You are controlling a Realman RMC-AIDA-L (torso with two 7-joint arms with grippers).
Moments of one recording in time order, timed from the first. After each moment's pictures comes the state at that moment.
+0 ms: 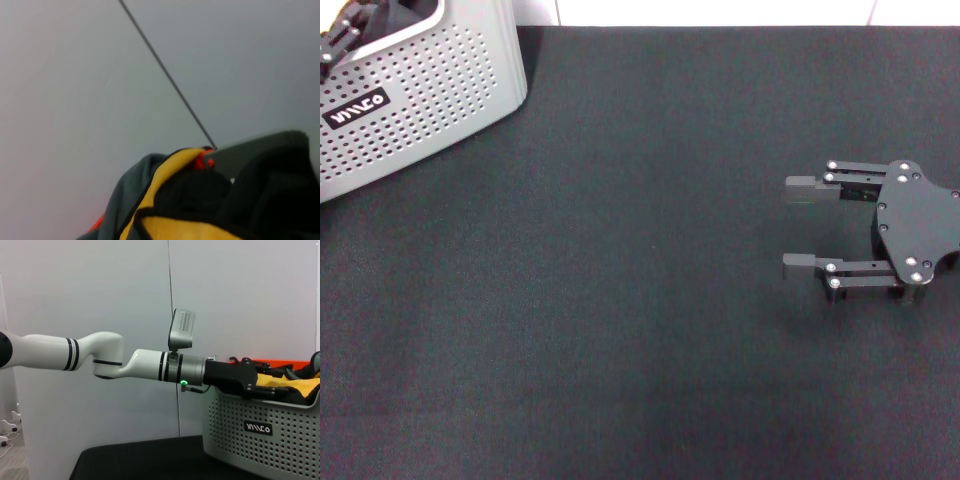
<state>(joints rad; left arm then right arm) -0.23 -2.10 0.93 1.08 1.48 0.77 -0.85 0.40 2.01 -1.15 -0.92 1.63 1.72 -1.84</state>
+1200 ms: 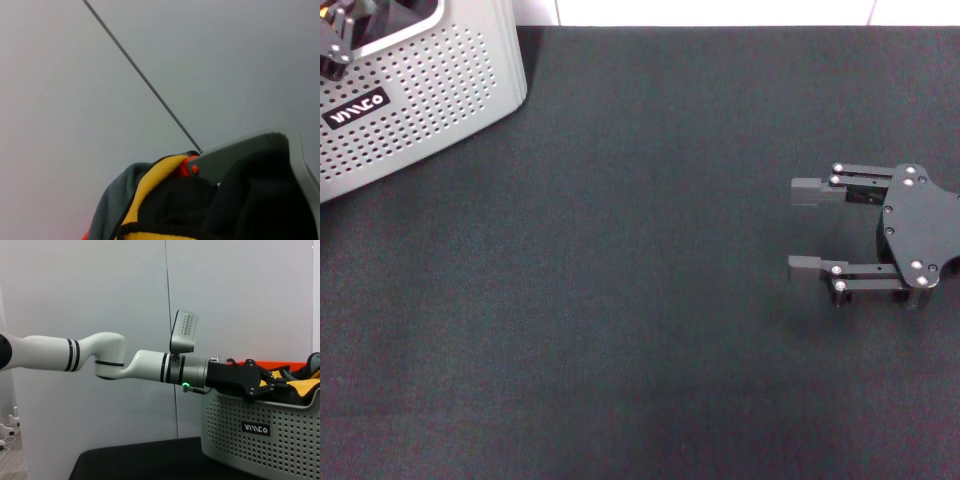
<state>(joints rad) -0.23 -2.10 0.98 1.08 1.49 0.75 -0.81 0.39 2.01 -1.14 -0.90 1.64 1.72 -1.85</state>
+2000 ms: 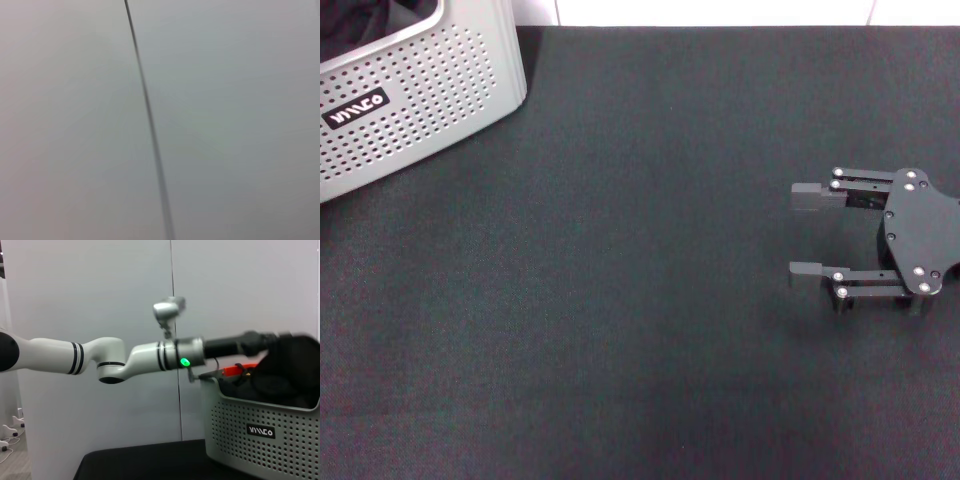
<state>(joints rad) -0.22 -2.08 0.94 1.04 1.12 1.01 -0.99 0.39 2.01 -1.14 -0.90 1.64 1.74 -1.86</state>
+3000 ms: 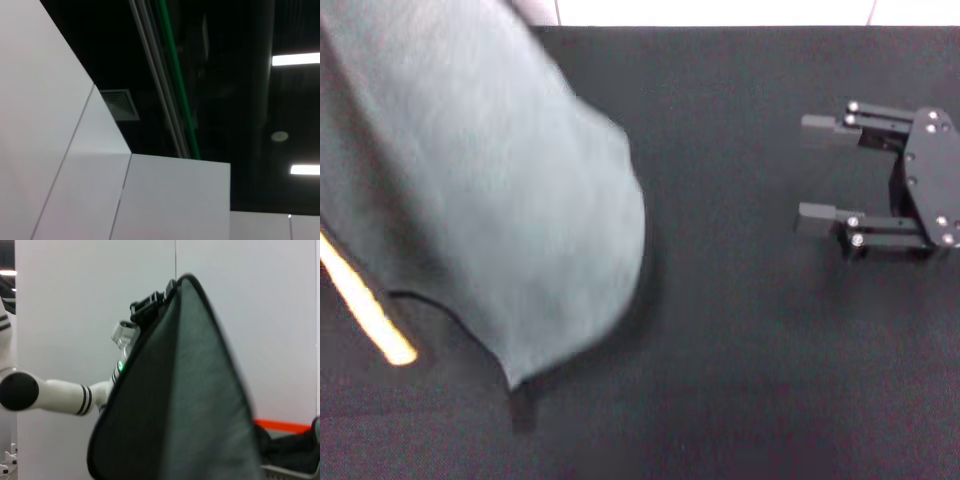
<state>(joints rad) -0.29 -2.01 0.77 0.93 0.89 1.98 -1.77 0.39 2.01 -1.15 -0.93 1.78 1.77 -1.87</state>
